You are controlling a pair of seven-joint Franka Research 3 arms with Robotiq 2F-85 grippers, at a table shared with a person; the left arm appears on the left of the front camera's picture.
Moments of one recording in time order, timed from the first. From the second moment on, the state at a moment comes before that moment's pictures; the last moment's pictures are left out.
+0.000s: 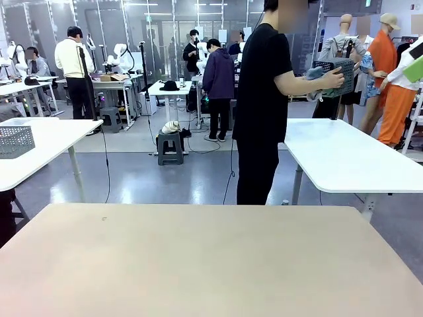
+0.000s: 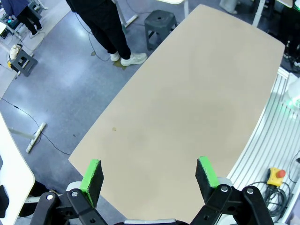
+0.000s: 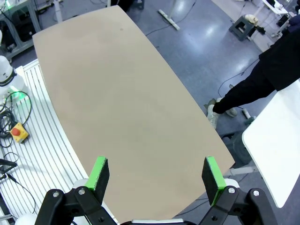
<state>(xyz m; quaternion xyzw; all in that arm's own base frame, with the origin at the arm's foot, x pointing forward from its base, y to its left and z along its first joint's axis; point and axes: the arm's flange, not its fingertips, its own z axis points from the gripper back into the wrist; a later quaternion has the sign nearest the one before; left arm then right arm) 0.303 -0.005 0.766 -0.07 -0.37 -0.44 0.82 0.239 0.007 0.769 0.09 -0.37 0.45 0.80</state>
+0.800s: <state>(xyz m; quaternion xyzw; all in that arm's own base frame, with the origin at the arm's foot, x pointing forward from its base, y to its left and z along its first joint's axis) 0.303 -0.005 0.766 -0.07 -0.37 -0.44 0.82 0.239 0.007 0.767 0.10 -0.36 0.47 0.80</state>
